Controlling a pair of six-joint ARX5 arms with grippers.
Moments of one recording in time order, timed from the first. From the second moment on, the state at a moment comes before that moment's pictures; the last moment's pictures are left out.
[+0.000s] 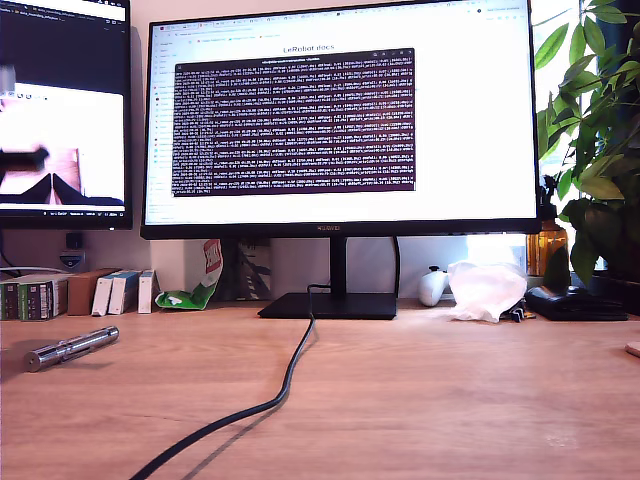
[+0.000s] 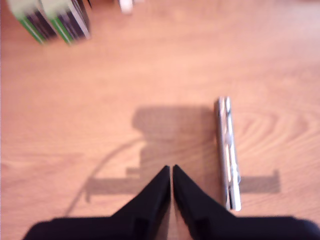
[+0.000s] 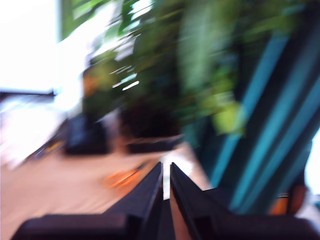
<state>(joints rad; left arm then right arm) -0.08 1.28 0.85 -0.38 0.01 0.03 0.11 0.32 0.49 -0.37 0.52 -0.11</state>
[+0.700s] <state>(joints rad) -0.17 1.07 0.66 -0.26 -0.08 -0.05 -0.09 0.25 0.47 -0.49 0.12 -0.10</state>
